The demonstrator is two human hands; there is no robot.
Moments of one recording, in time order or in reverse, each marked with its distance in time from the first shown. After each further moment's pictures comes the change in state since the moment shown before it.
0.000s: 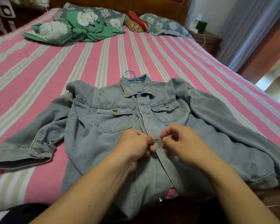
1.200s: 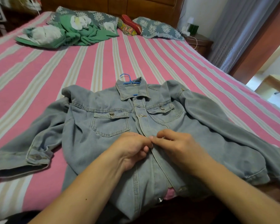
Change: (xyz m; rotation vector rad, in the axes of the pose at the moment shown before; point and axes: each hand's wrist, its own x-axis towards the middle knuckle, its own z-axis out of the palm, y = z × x) left_hand 0.008 0.008 -0.007 -0.117 -0.193 -0.110; right_hand 0.010 0.038 0.000 -0.598 0.179 -0.956
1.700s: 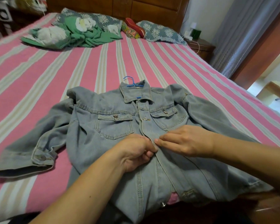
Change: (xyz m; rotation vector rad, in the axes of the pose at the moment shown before) left_hand 0.006 0.003 -0.012 0.078 -0.128 -0.034; right_hand 0.037 0.049 -0.023 -0.240 -0.279 -0.611
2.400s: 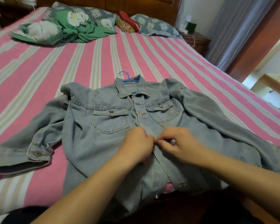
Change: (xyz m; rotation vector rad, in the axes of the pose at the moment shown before) left_hand 0.002 -0.011 0.019 0.715 0.309 0.245; right_hand 0.008 -0.059 0.002 0.600 0.148 0.904
